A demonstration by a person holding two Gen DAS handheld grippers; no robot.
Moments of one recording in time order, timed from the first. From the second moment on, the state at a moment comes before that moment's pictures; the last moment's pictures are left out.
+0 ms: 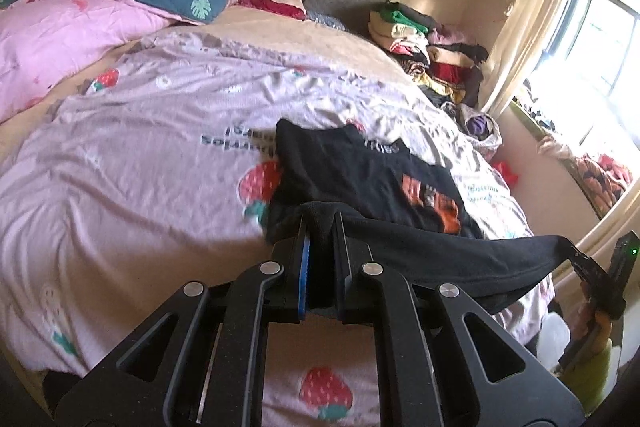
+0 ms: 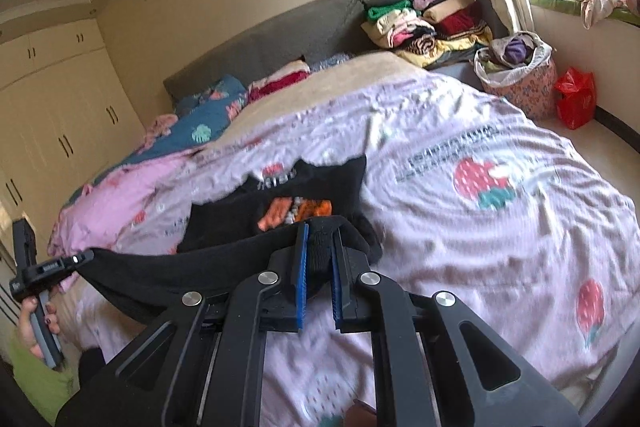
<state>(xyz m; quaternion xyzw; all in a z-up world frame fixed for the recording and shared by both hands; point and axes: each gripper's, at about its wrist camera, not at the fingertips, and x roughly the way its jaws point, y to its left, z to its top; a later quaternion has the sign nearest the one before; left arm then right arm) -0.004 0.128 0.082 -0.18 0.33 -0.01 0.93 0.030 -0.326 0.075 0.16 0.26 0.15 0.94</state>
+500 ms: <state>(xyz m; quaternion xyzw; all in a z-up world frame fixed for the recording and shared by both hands) 0.050 0.144 0.105 -0.20 0.31 0.00 0.93 0.100 -0.314 0.109 0.18 0.23 0.11 0.95</state>
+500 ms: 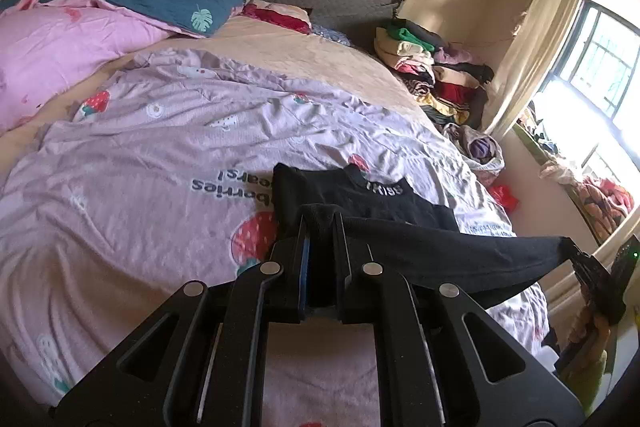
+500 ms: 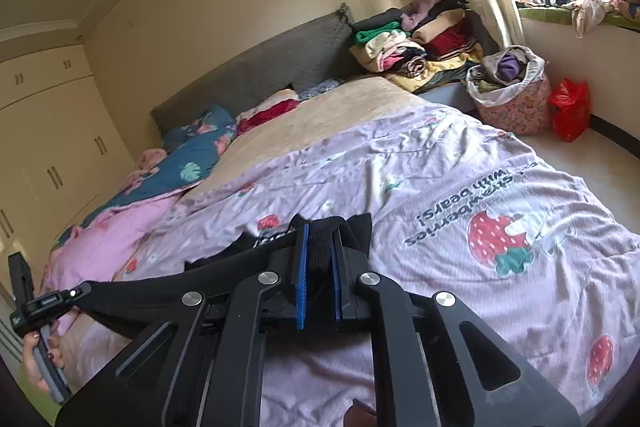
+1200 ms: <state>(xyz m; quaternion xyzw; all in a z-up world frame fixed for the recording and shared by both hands) 0.129 0.148 0.082 -0.18 0.32 0.05 0.93 0.185 -0.298 0.073 0.18 0.26 0.03 0.95</state>
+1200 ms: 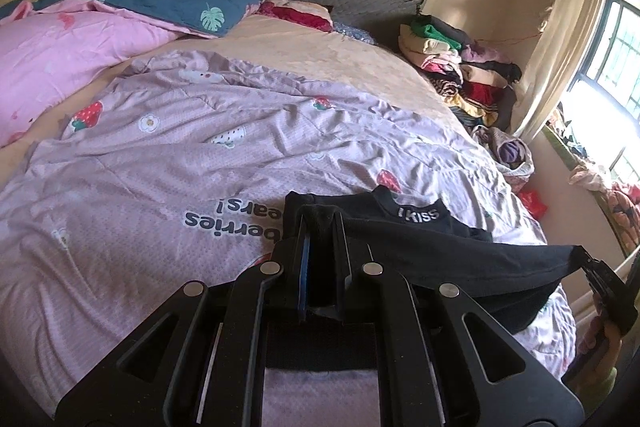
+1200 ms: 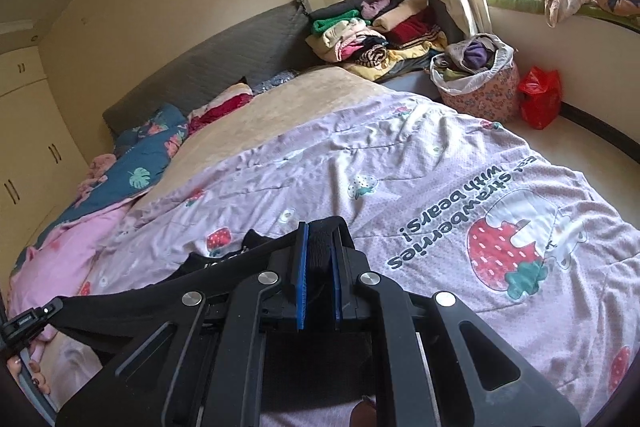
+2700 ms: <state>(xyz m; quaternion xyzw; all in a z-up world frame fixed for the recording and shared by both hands) 0.145 0.114 0.045 -0.13 0.31 0.08 0.94 0.222 -0.258 0.033 0.06 0.30 0.13 0.94</state>
